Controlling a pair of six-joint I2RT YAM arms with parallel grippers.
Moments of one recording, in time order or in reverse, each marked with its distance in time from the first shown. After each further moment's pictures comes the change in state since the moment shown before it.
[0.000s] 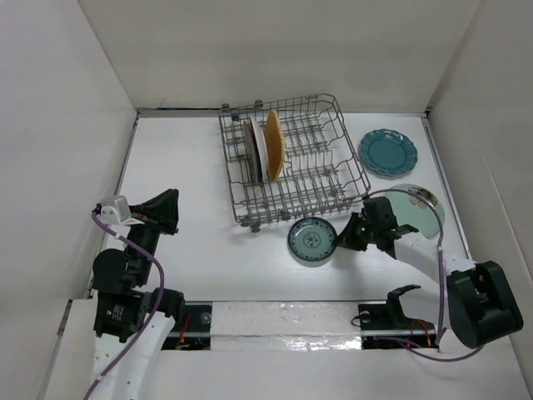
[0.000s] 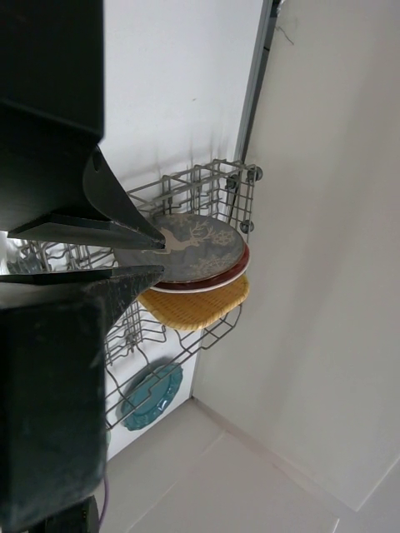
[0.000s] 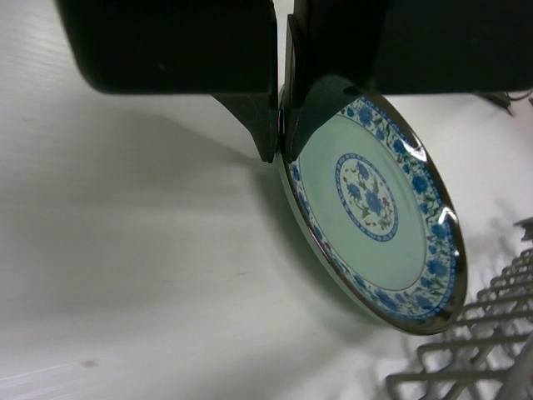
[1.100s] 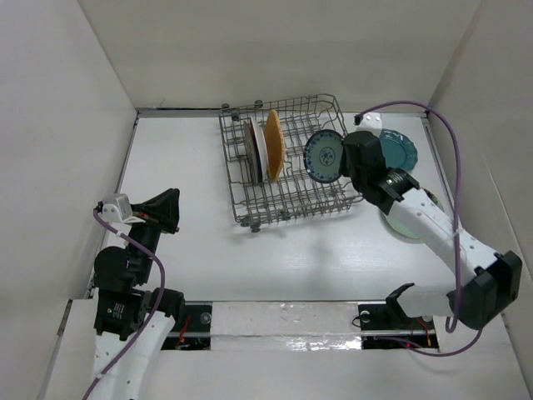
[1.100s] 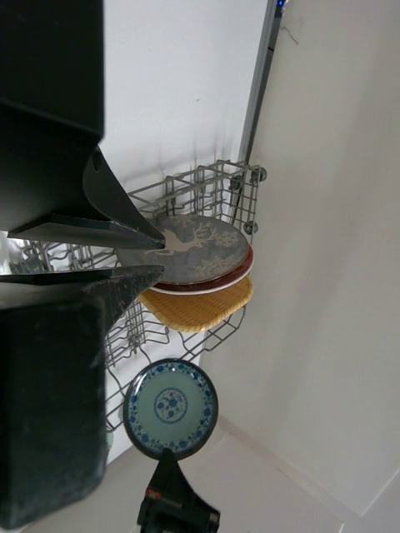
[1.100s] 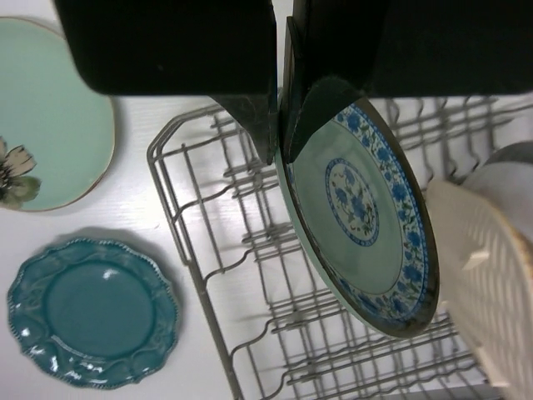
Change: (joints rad) left arm 0.000 0.013 0.000 -0.001 0.001 0.000; right arm 0.278 0.081 0.760 -0.233 0.817 -0.368
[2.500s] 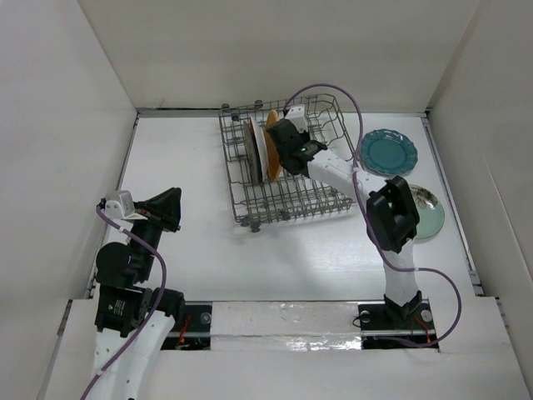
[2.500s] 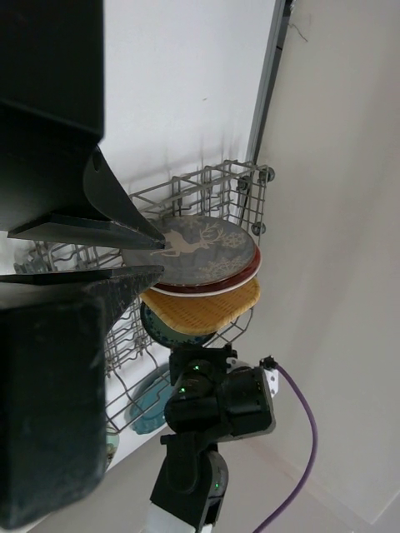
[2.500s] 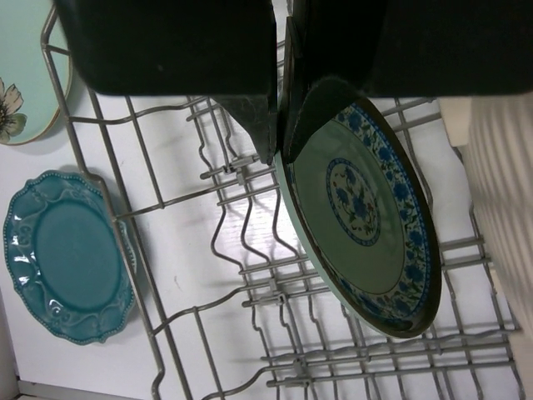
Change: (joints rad) left arm 0.000 0.024 0.000 0.000 0.007 0.000; right arm 0.122 0.792 0.581 -0.034 0.309 -0.111
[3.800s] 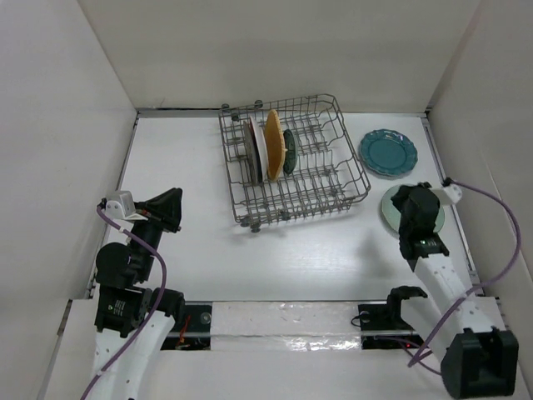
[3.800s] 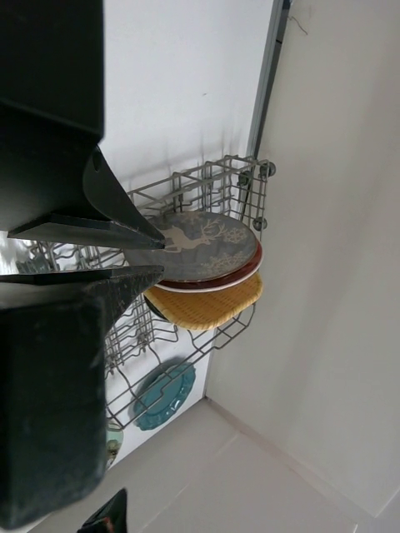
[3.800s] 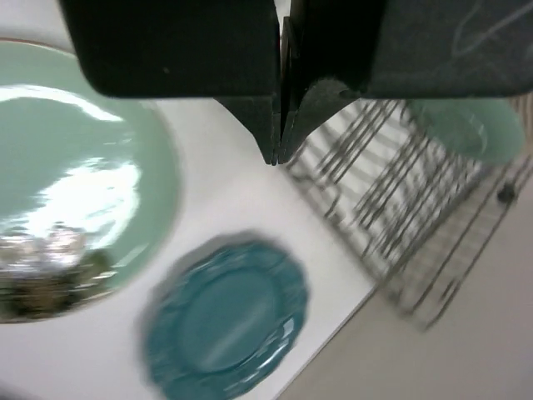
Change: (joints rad) left arm 0.000 0.000 0.000 0.000 0.013 0.000; right arm -0.554 -1.174 -1.289 0.589 -0.441 0.491
